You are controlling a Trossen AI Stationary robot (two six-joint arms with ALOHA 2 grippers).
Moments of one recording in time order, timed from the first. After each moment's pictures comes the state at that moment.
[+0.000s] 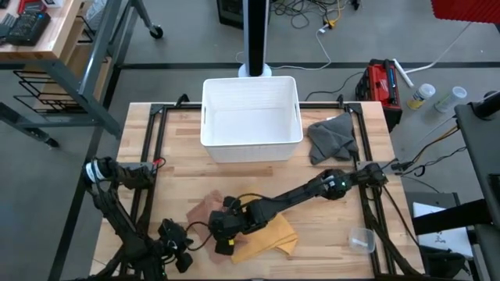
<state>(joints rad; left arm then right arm) -1.16 1.78 0.97 -0.65 -0.64 -1.90 0.36 2.58 2.35 -0.76 0.15 0.45</state>
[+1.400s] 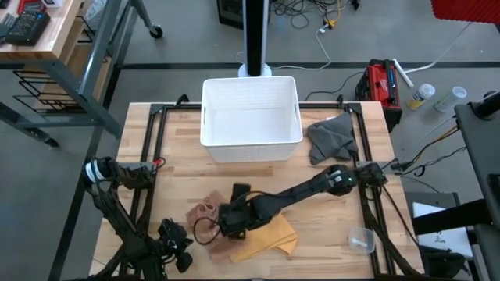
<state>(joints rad) -1.16 1.78 0.96 -0.64 -0.65 -1.90 0.36 2.48 2.19 -0.88 0.35 0.29</state>
